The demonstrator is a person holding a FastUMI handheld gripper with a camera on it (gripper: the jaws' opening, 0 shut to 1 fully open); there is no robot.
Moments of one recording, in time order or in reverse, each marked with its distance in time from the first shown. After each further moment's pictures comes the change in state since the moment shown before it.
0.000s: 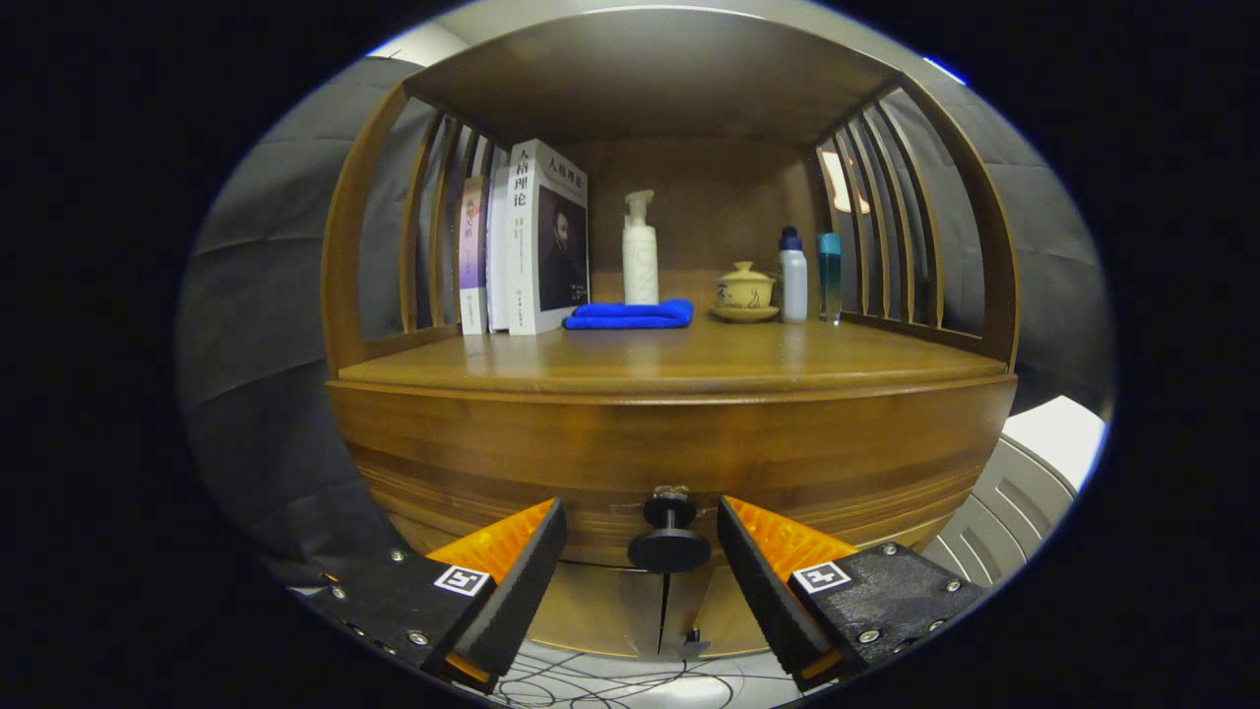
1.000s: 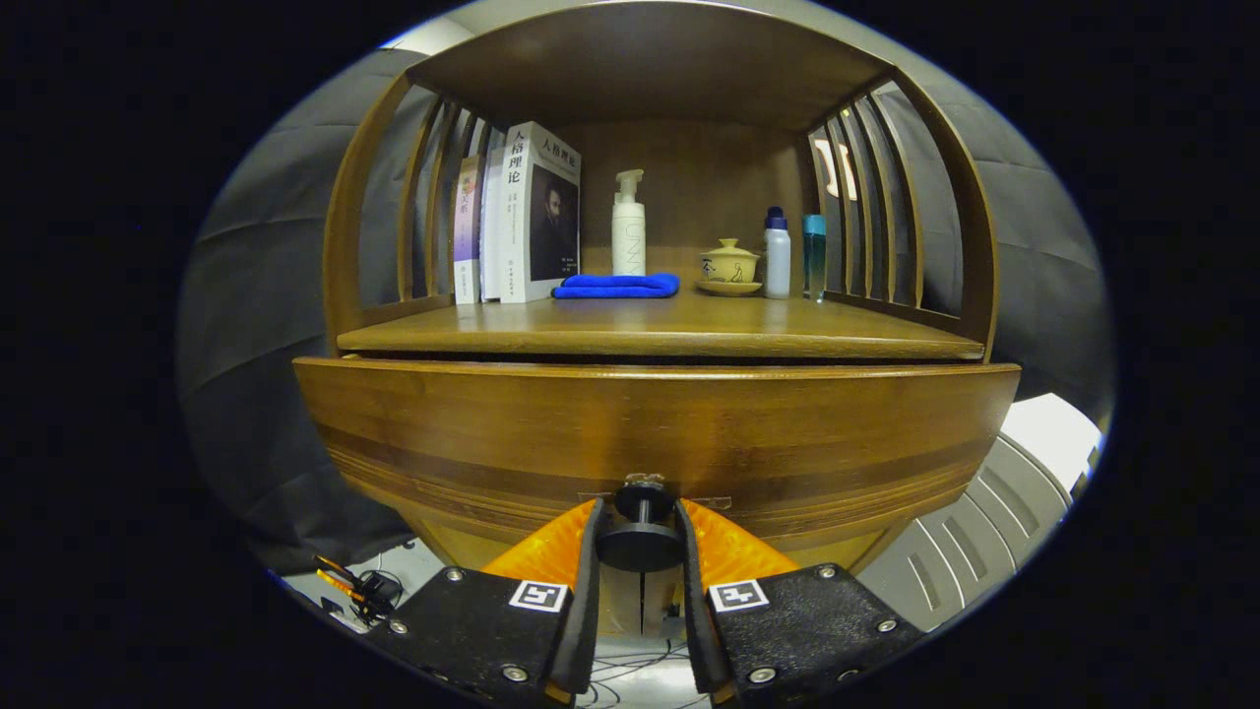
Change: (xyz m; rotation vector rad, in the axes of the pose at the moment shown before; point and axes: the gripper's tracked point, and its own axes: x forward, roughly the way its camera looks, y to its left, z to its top) arm -0.034 -0.014 -0.018 -0.037 0.051 -0.023
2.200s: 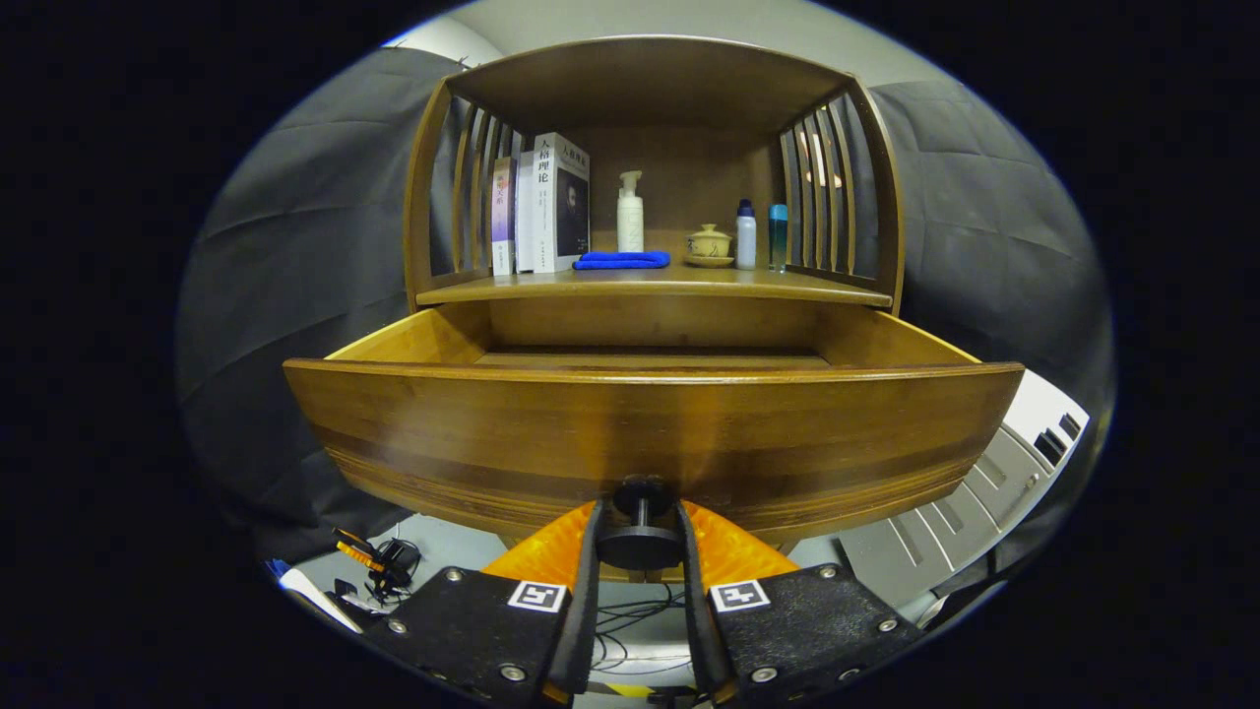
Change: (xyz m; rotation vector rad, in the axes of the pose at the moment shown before) arm -0.121 0.010 -0.042 0.024 0.074 -0.004
